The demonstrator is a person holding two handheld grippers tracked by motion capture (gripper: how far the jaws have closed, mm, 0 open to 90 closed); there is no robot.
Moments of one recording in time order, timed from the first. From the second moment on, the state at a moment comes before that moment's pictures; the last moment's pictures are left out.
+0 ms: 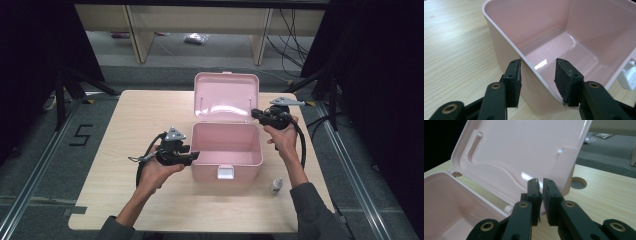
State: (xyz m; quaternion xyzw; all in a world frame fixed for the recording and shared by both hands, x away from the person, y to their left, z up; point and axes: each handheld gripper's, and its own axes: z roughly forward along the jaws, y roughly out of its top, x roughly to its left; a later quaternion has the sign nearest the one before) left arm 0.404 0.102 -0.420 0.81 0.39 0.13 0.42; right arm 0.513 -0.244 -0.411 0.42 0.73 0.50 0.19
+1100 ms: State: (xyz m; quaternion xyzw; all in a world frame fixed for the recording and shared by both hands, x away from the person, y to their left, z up) left arm 0.403 0.099 -0.420 0.81 0.39 0.14 0.41; right arm 0.409 -0.293 -0.385 0.43 0.78 0.42 0.19
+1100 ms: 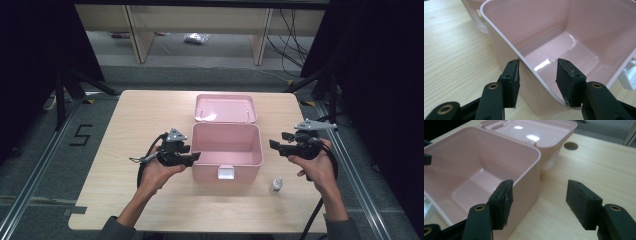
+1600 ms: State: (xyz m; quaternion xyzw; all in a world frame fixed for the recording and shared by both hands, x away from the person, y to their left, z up) left arm 0.403 0.099 -0.421 0.81 0.39 0.14 0.42; right arm 0.367 -0.293 -0.399 0.43 0.83 0.33 0.15
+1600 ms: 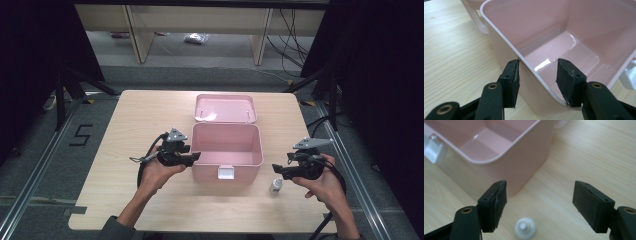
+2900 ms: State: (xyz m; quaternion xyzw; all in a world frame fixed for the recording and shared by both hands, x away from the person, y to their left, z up) left arm 0.406 0.100 -0.422 0.81 0.39 0.12 0.42; right arm 0.370 -0.268 -0.437 0.38 0.91 0.16 0.09
